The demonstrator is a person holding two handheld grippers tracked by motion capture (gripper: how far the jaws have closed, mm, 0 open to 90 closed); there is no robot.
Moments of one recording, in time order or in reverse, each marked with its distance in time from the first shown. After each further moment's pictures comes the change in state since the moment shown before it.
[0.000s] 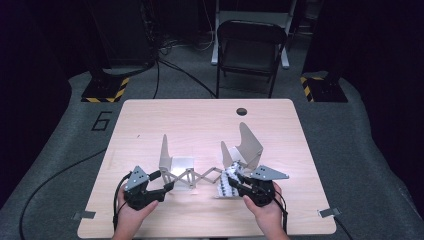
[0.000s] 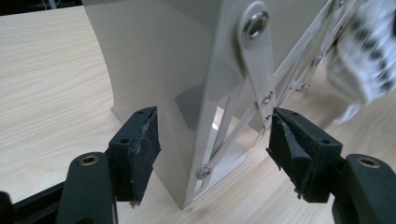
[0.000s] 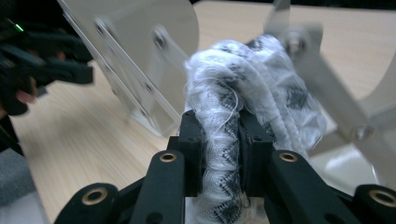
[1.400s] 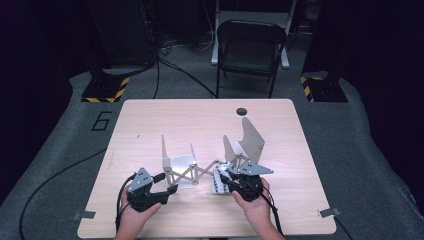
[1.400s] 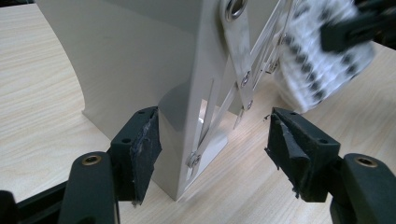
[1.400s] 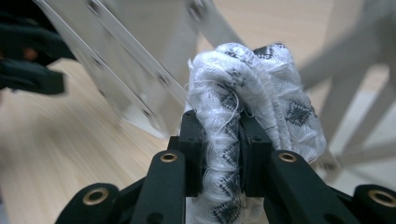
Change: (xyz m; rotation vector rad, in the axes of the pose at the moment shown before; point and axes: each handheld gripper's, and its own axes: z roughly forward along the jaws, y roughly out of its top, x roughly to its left) left arm -0.010 -0.001 0.004 0.023 -0.038 0.025; right arm 0.006 0.006 0.033 0.029 -0.020 -0.020
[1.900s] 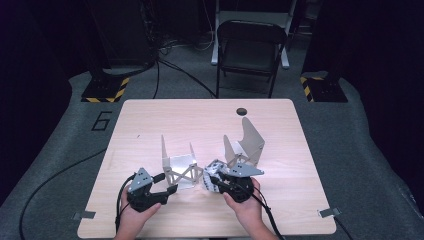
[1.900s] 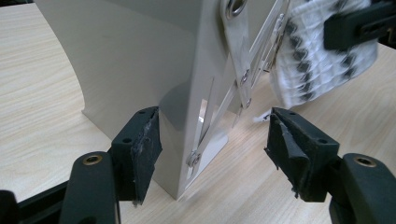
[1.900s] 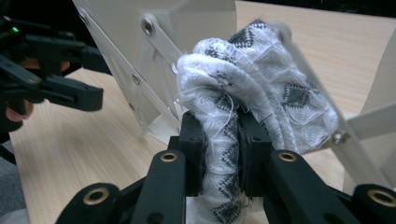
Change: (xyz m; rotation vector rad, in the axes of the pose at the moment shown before) left arm 0.001 -0.001 0.000 0.005 -0.004 0.006; right arm 0.021 0.004 0.014 -0.014 0.041 -0.035
